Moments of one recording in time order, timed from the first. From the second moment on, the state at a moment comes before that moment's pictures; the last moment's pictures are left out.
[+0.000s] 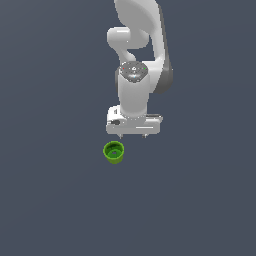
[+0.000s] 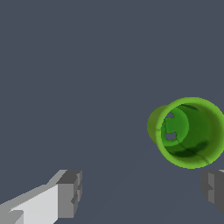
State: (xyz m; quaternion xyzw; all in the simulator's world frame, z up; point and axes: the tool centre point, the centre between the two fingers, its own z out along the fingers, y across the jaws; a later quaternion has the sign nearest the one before) arm -0.008 0.021 0.161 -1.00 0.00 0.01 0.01
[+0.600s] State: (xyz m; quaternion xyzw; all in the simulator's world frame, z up) arm -0.007 0.024 0.169 -1.00 0.00 0.00 0.01
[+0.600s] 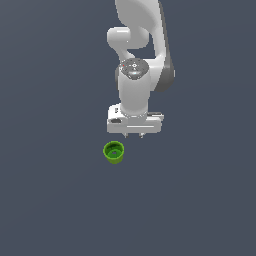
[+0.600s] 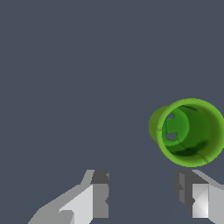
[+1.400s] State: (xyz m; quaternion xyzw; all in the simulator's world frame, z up) arm 0.010 0.003 0.137 -0.99 0.10 -0.05 -0.01
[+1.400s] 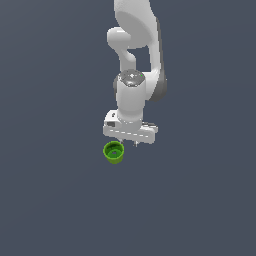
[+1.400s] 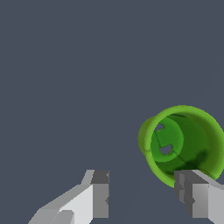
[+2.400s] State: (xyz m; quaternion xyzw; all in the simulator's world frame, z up) arm 0.026 -0.026 0.102 -0.96 0.22 -0.14 -0.03
